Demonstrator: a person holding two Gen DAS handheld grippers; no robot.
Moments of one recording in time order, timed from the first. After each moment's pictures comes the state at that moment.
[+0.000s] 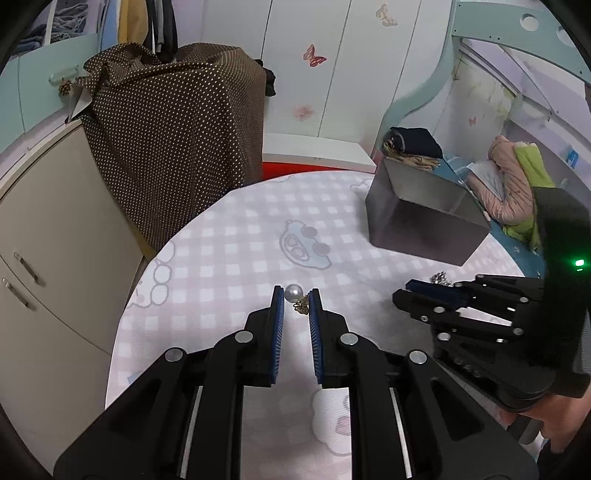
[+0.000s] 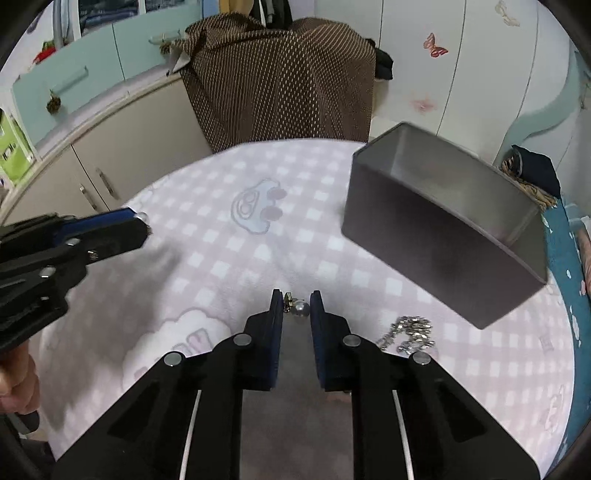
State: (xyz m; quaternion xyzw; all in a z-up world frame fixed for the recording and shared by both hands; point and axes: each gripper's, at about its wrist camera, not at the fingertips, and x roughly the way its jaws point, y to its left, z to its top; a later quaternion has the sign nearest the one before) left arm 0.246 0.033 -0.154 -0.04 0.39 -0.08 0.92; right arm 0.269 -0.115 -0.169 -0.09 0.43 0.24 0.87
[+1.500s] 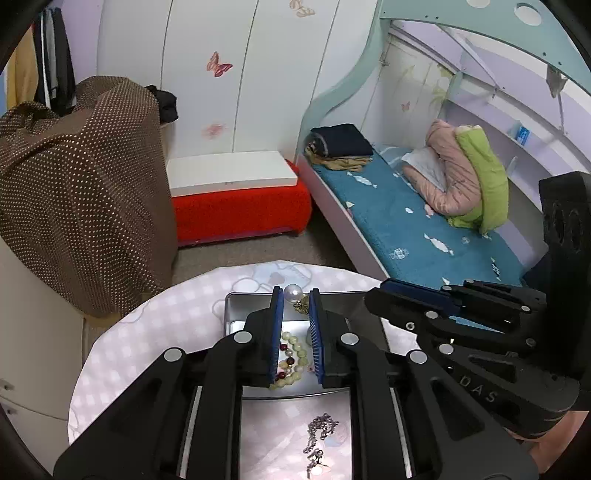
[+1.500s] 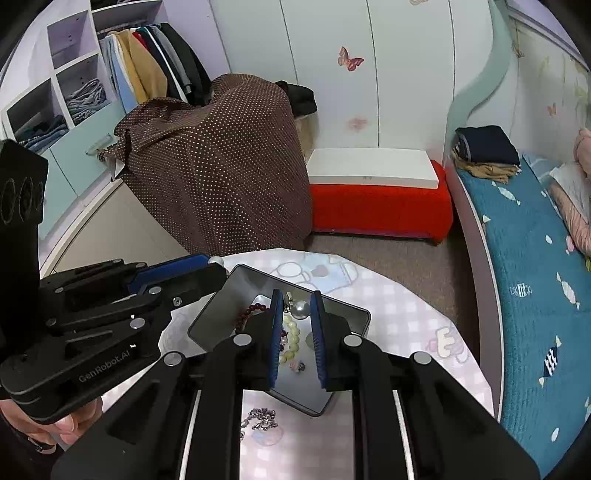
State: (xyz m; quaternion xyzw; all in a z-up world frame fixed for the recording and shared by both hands) left arm 0.394 -0.105 -0.081 0.00 0.40 -0.21 0.89; right arm 0.349 -0.230 -0.073 0.04 0.41 0.17 0.90
